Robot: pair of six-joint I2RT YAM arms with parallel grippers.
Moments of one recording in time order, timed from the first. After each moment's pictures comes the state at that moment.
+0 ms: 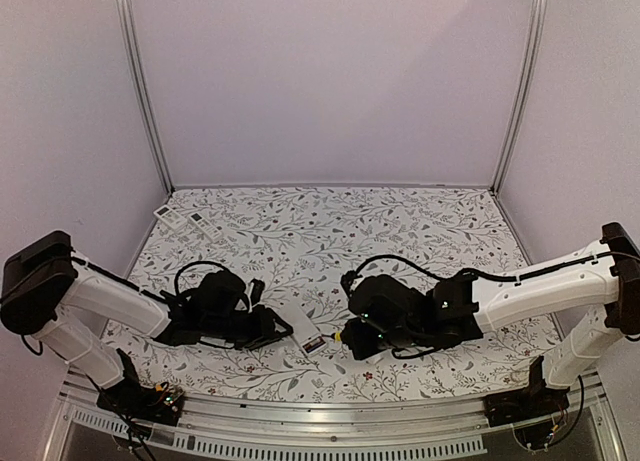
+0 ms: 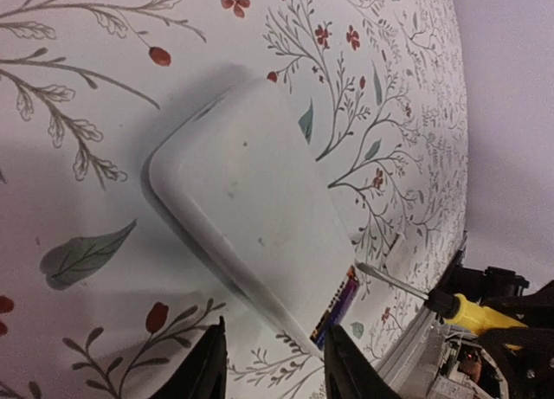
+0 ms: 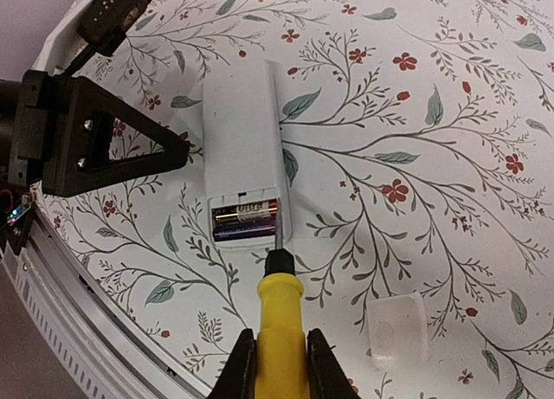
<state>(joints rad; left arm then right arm) -0.93 1.48 0.41 0.36 0.18 -1.11 1.31 1.57 0.98 -0.32 0.26 0.77</state>
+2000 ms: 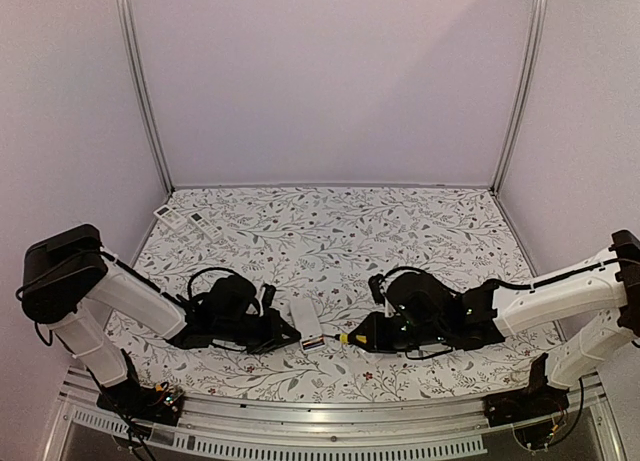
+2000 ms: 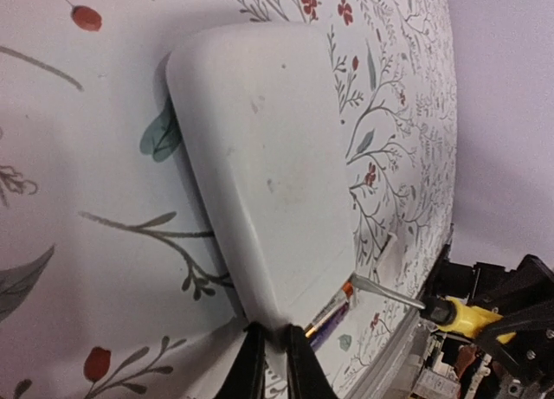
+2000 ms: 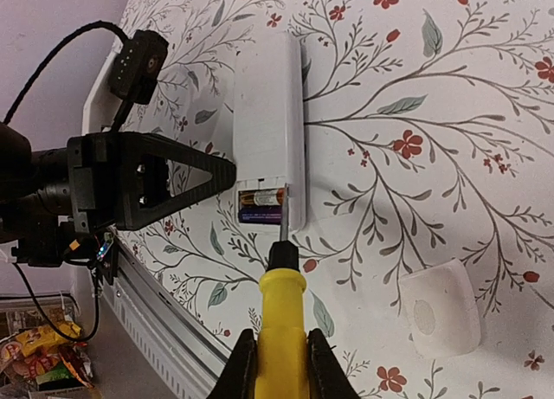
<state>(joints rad) -0.95 1.64 0.44 0.52 0.22 -1.16 1.20 1.46 0.71 0.02 0.01 1.04</state>
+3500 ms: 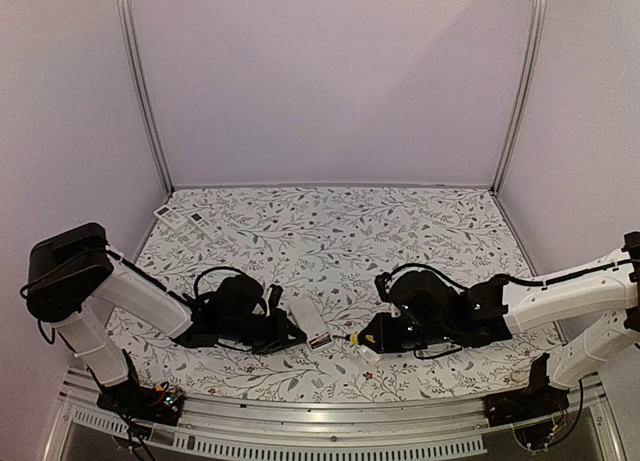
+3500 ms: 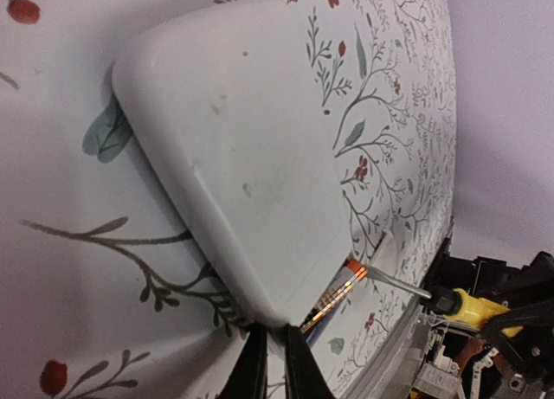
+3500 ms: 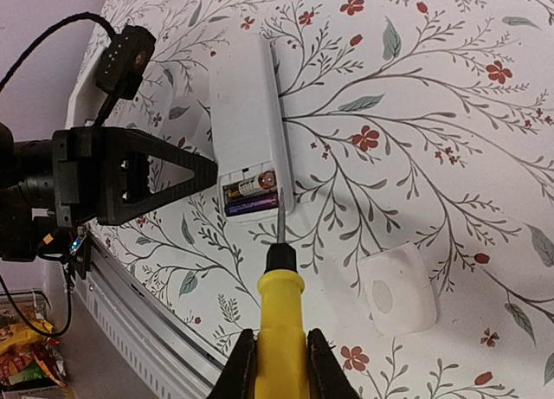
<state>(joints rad) -0.97 1.67 0.48 0.51 0.23 -1.16 1.21 1.39 0.73 -0.15 0.08 1.00</state>
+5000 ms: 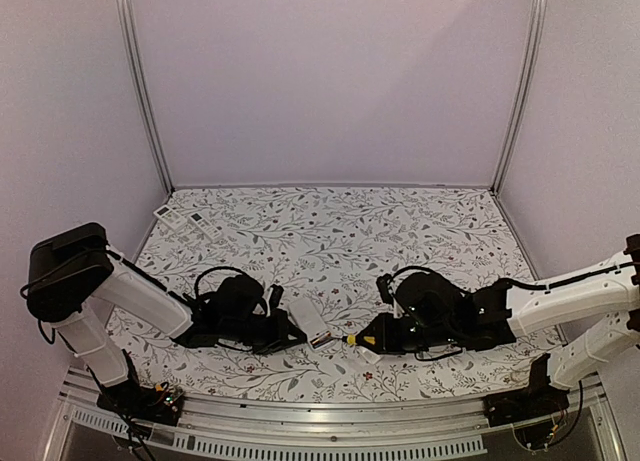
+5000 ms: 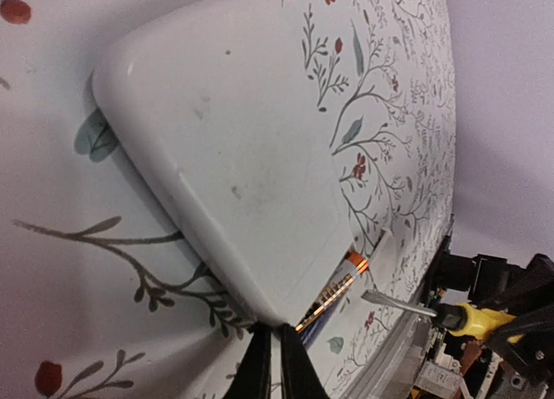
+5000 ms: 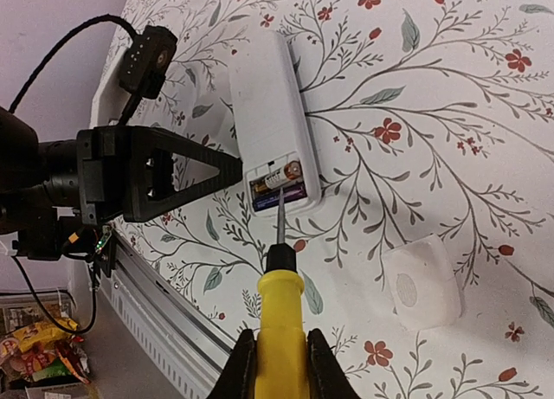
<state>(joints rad) -0.97 1.67 0.48 0.51 0.23 -1.16 1.21 1.37 0.69 -0.06 0.05 1.04</state>
